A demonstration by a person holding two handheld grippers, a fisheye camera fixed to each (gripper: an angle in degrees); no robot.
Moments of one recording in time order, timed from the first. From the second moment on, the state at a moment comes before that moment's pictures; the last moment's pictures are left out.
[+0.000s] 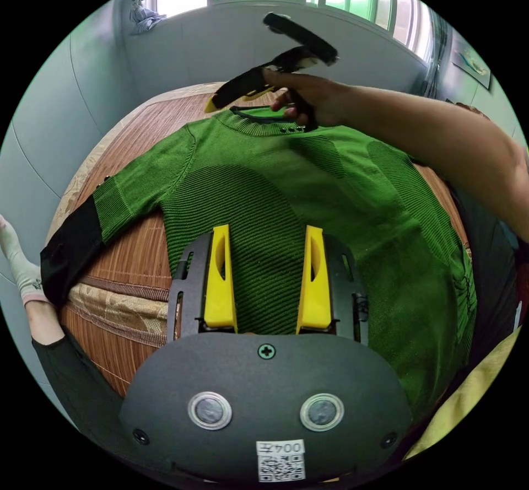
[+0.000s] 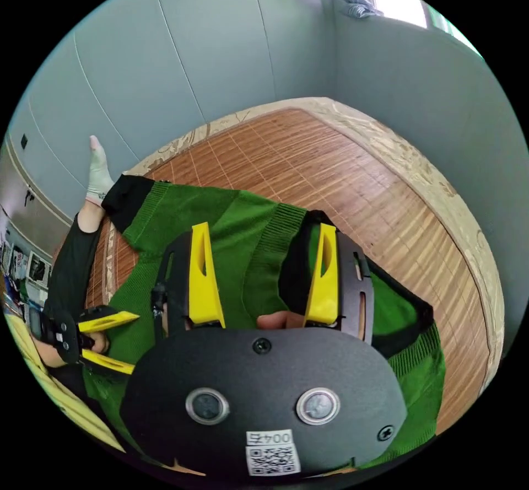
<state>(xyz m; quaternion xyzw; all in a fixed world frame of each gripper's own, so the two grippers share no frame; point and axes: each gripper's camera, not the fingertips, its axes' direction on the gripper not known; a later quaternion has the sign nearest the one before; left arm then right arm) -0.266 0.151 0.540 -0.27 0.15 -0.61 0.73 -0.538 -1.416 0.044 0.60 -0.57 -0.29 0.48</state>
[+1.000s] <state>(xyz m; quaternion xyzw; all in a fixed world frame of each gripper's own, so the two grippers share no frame) -0.259 0.132 0.522 -0.27 0.15 -0.61 0.73 -0.473 -1.418 0.257 0.54 -0.61 -0.21 0.54</state>
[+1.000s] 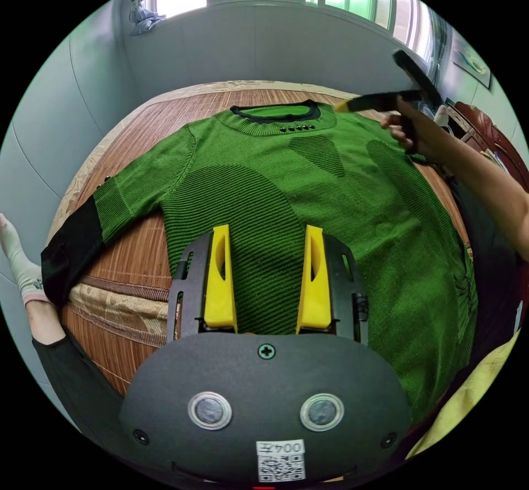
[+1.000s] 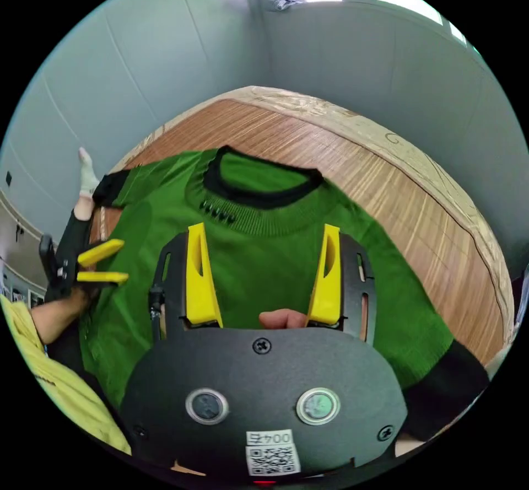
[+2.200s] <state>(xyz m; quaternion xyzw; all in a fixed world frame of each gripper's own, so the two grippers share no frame) -0.197 -0.004 0.387 -0.25 0.32 -0.59 0.70 -0.527 -1.084 0.456 0.39 -0.63 -0.36 0.57</state>
